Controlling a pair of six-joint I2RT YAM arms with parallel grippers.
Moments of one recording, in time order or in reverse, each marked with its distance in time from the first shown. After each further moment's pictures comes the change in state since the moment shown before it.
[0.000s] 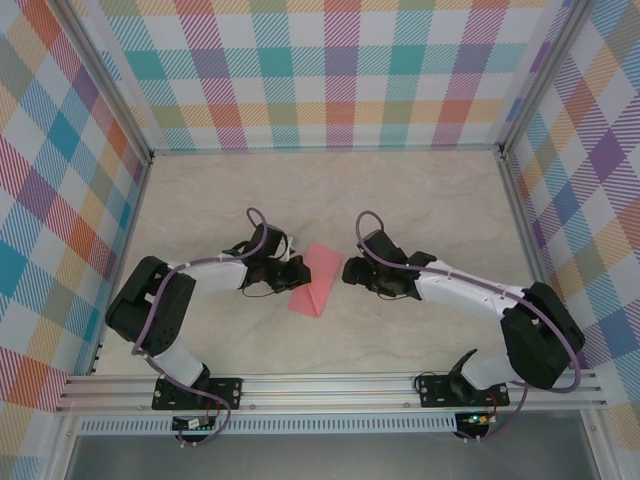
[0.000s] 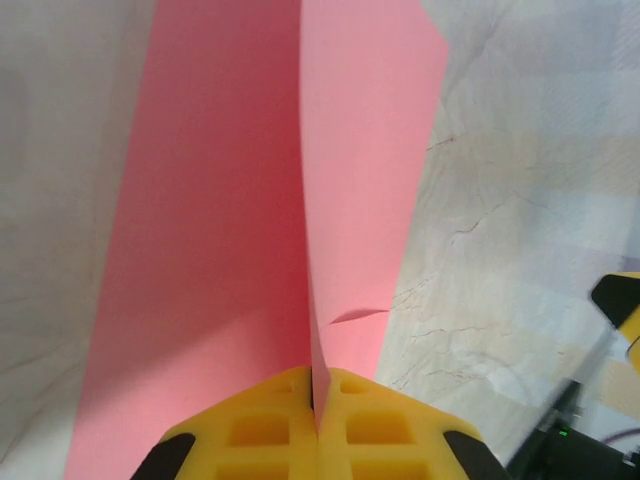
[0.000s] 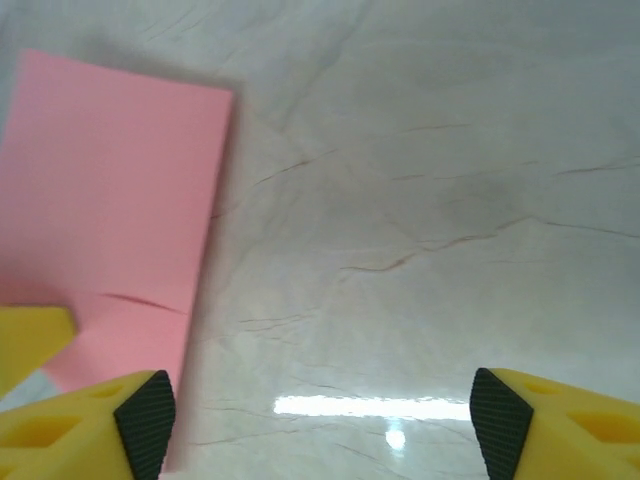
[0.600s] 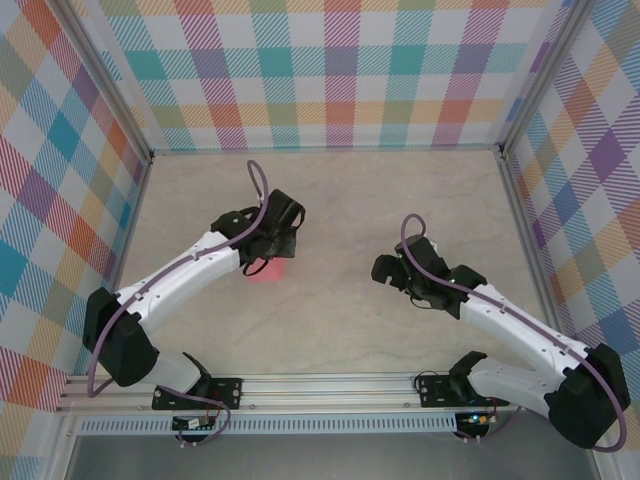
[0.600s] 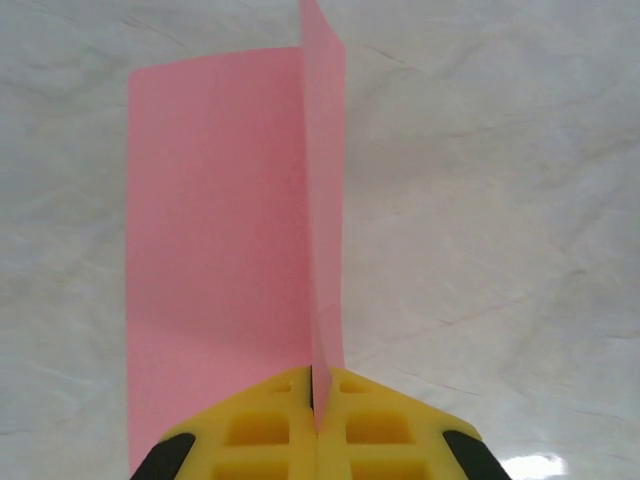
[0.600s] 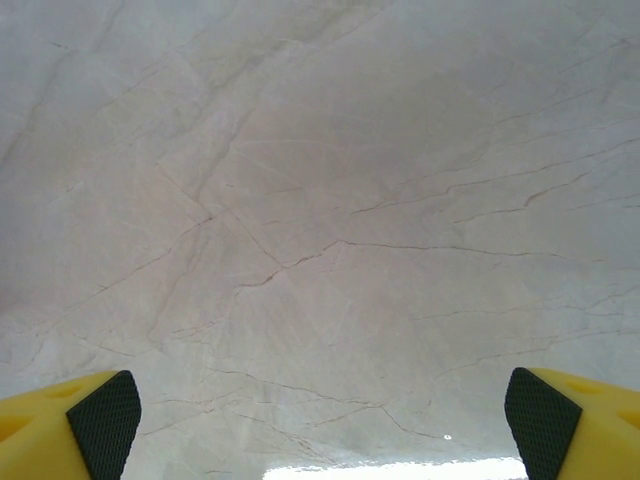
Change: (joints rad) left arm -0.185 -0.139 0.500 -0.753 -0.863 0.193; right arm -0.099 -0.349 -0.095 -0.168 0.081 -0.042
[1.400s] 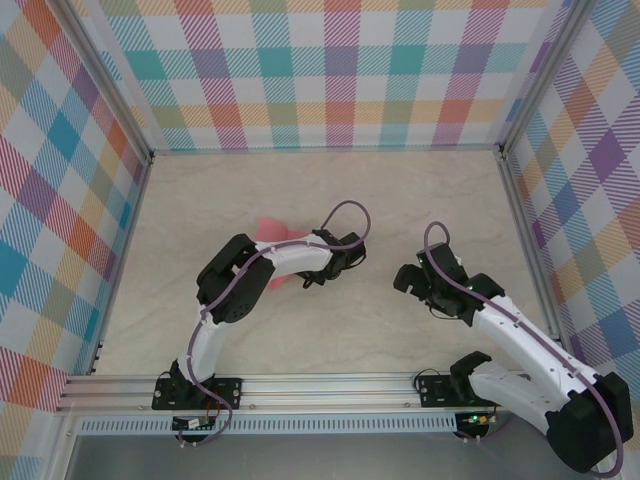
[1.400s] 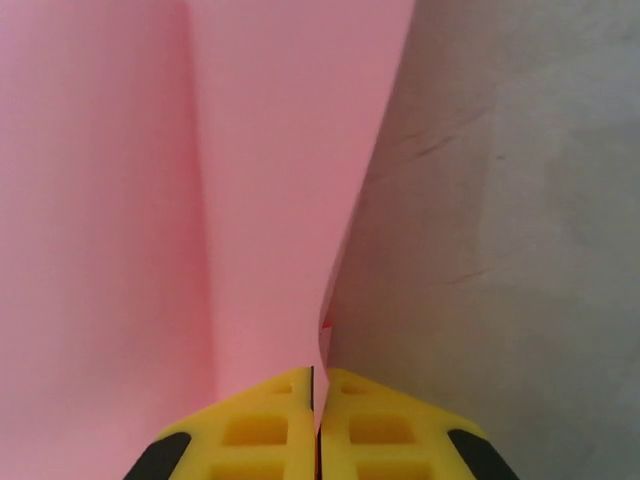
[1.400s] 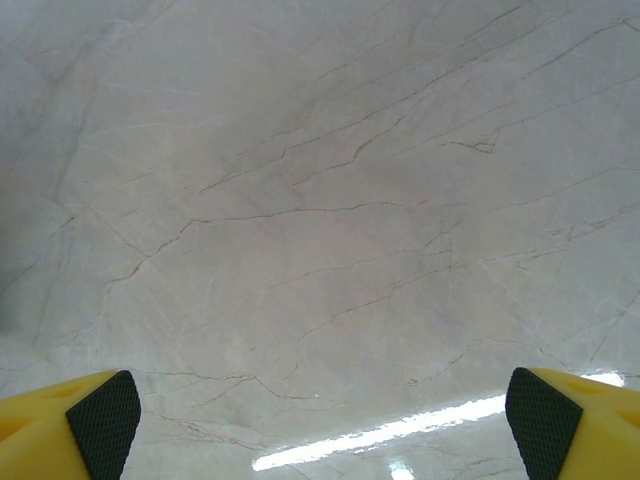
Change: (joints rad) left arm -0.152 0.679 0.192 -0.045 -0.305 -0.027; right arm -0.144 -0.108 -0.071 -0.143 -0.032 0.000
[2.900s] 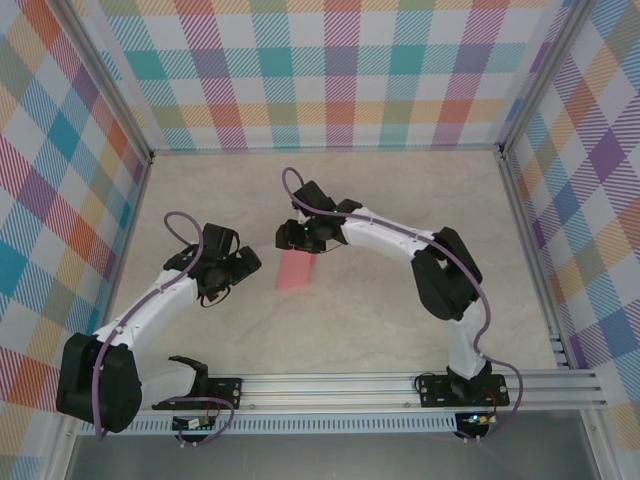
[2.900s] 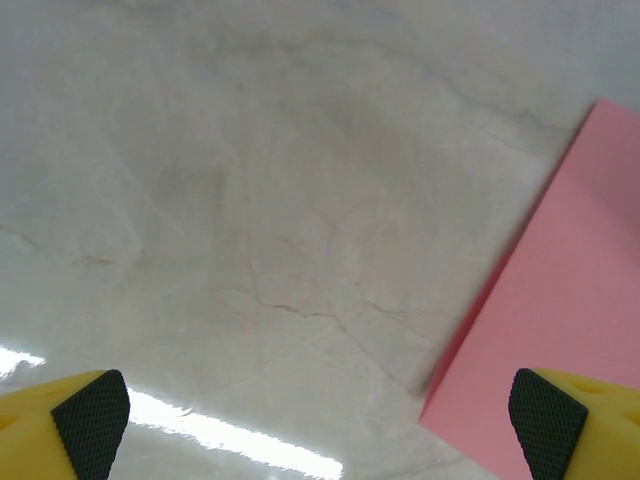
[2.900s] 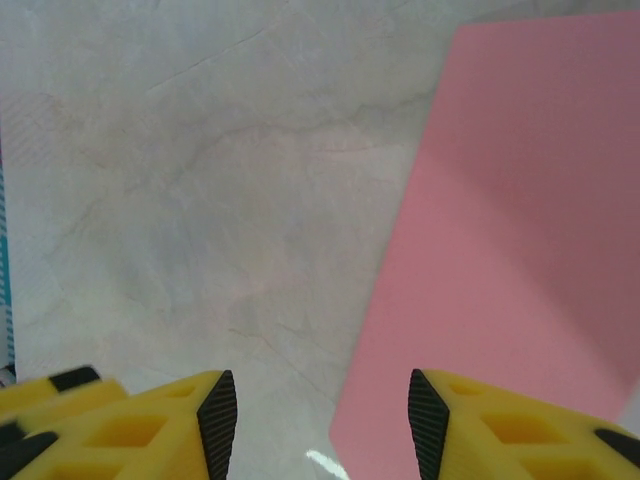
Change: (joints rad) left arm 0.576 -0.977 -0.771 0.324 0.629 -0.323; right arm 0.305 1.145 1.009 0.233 -0.411 -0.113
